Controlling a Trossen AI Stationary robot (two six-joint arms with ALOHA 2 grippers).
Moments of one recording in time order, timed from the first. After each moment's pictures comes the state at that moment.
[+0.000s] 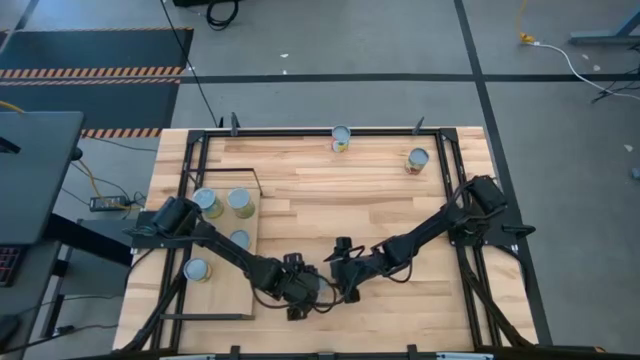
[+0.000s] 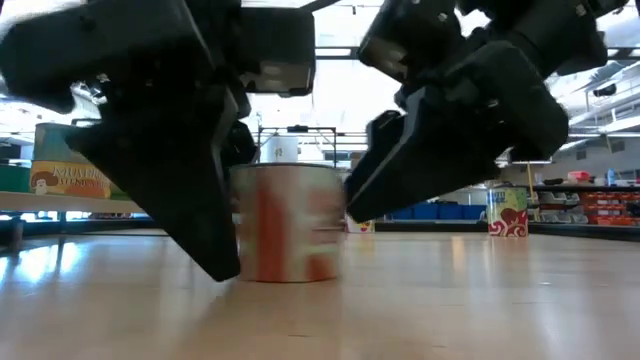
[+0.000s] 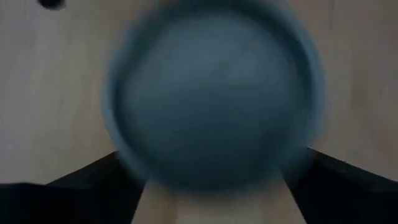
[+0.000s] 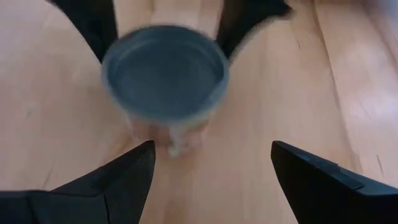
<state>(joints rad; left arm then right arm) -0.50 2.02 1.32 -0.47 -0.24 -0.56 0.42 1.91 0.97 0.19 0.31 0.13</state>
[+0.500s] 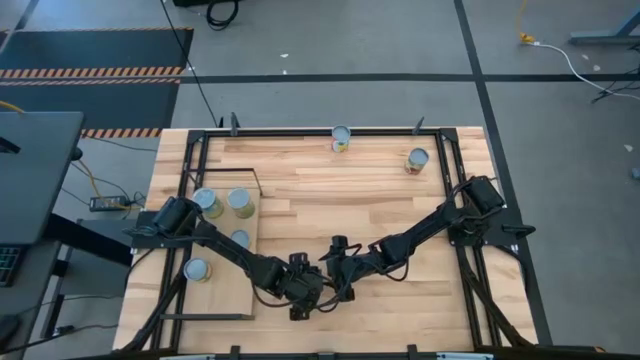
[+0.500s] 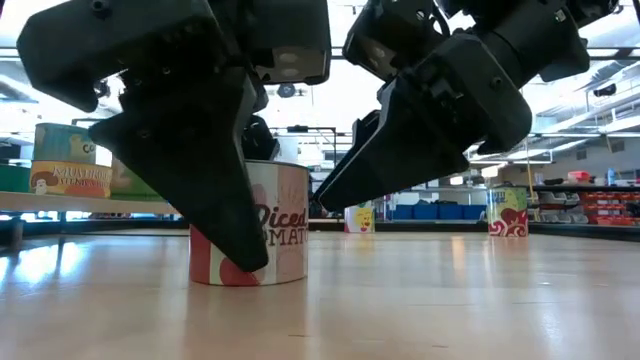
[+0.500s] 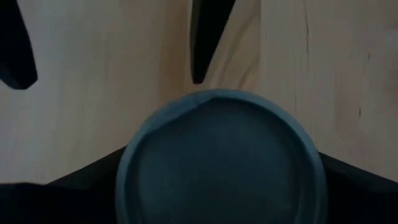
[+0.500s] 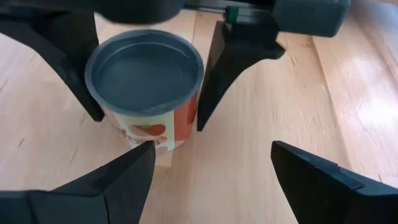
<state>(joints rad) -0.50 2.02 1.32 -0.40 -0.24 -0.49 0.40 1.93 0.98 0.25 0.30 0.13</state>
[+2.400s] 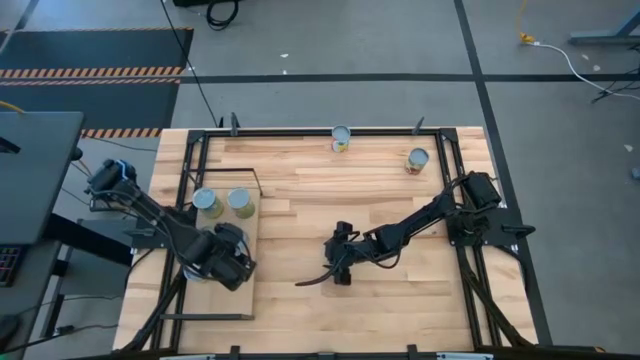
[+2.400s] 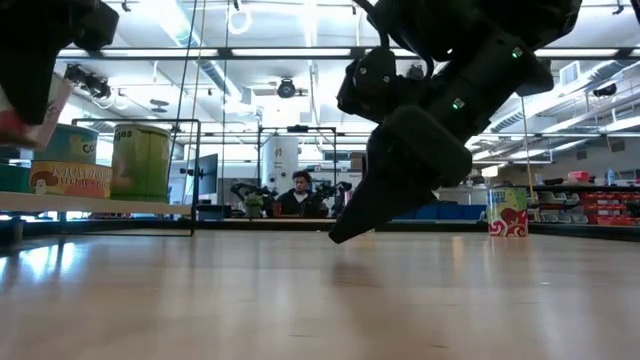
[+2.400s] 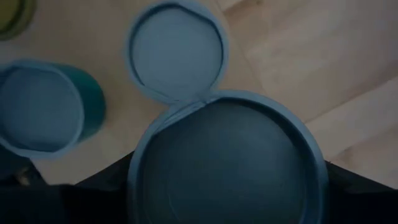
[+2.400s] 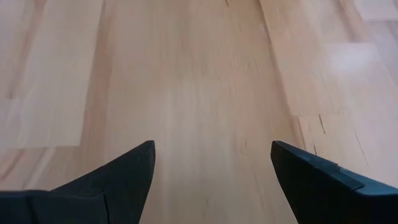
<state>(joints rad) -0.64 1.39 1.02 -1.15 -0.21 -1.70 0.30 1.93 0.98 0.11 0.31 0.24</state>
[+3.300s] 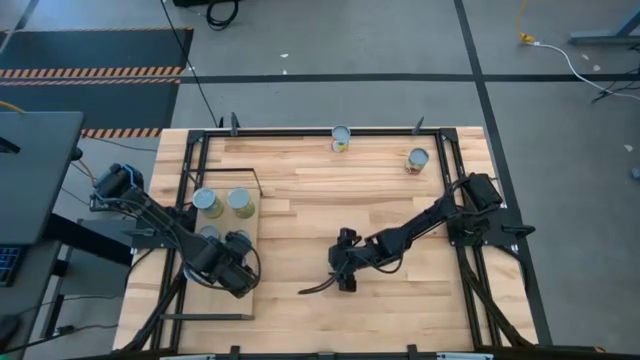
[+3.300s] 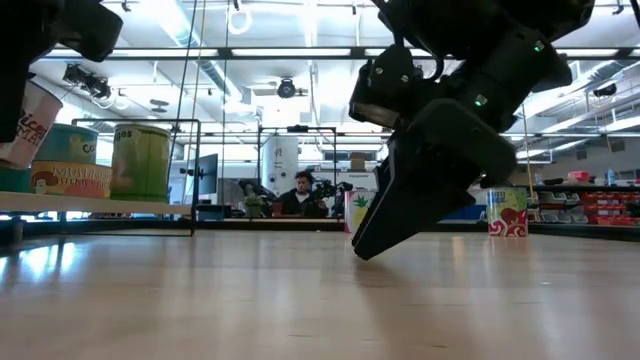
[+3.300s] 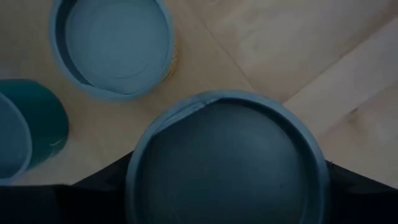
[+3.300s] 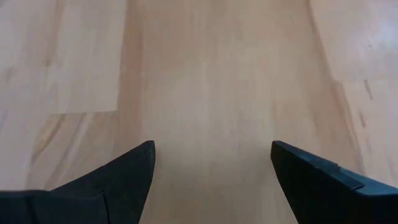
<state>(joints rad) -0.65 1.47 1.02 -1.06 -0.16 -1.51 0.34 1.93 0.98 0.05 0.26 0.32</state>
